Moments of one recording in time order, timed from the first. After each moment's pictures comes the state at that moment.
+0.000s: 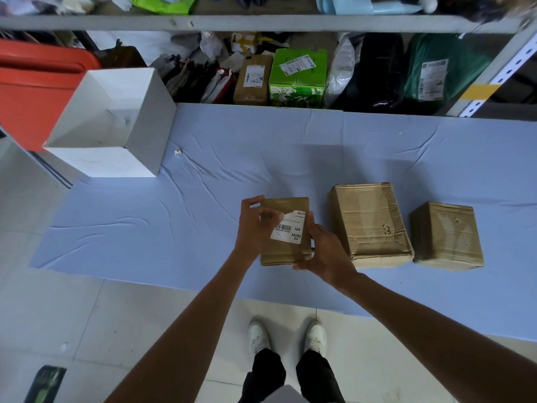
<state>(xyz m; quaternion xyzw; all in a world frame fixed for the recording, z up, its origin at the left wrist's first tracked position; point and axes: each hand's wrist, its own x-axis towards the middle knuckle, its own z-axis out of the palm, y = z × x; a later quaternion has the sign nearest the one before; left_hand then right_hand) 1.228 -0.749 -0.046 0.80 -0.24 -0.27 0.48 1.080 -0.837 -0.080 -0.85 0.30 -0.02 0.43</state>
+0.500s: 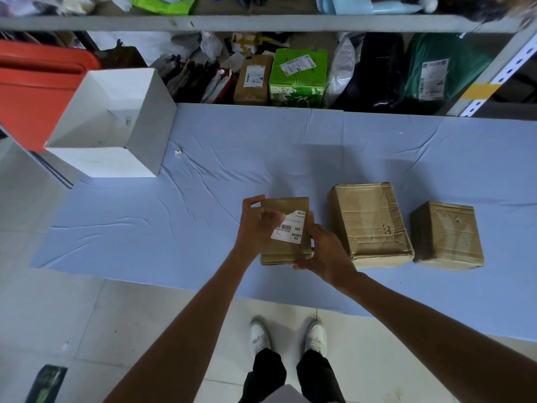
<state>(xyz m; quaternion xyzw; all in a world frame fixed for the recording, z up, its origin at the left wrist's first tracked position) 1.230 -0.749 -0.050 0.79 -0.26 -0.28 0.48 1.081 -0.837 -0.080 -0.85 0.29 -0.02 0.43</state>
